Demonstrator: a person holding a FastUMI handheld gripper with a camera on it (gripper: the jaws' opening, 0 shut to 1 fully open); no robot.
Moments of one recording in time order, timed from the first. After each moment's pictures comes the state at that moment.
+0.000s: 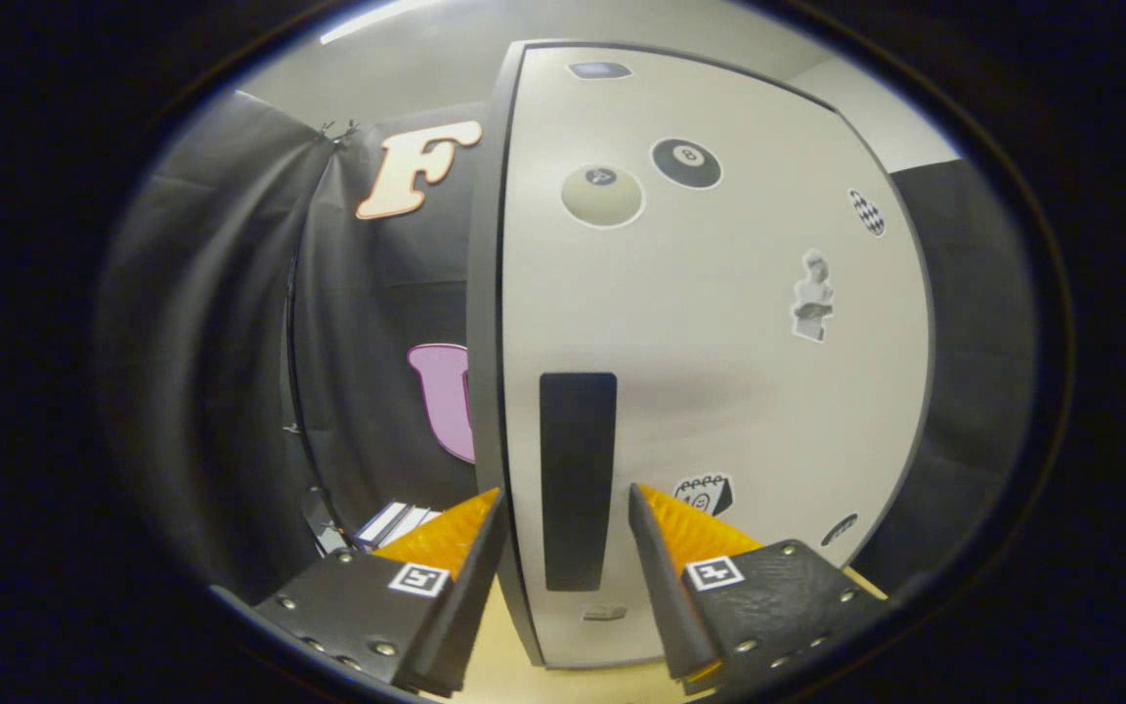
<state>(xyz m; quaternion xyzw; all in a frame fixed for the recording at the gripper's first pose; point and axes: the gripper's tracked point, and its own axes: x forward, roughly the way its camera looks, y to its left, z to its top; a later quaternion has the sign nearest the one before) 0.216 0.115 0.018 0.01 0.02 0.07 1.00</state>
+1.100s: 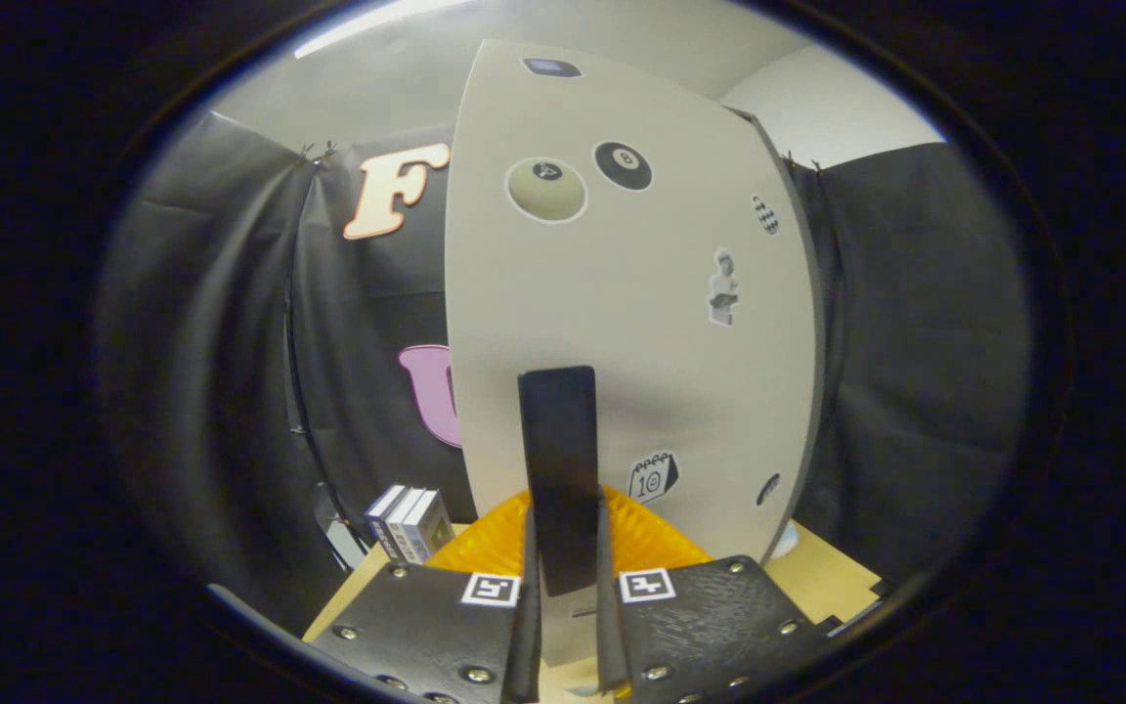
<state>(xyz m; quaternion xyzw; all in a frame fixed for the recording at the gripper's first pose) 0.129 0.066 0.029 0.04 0.03 0.04 1.00</state>
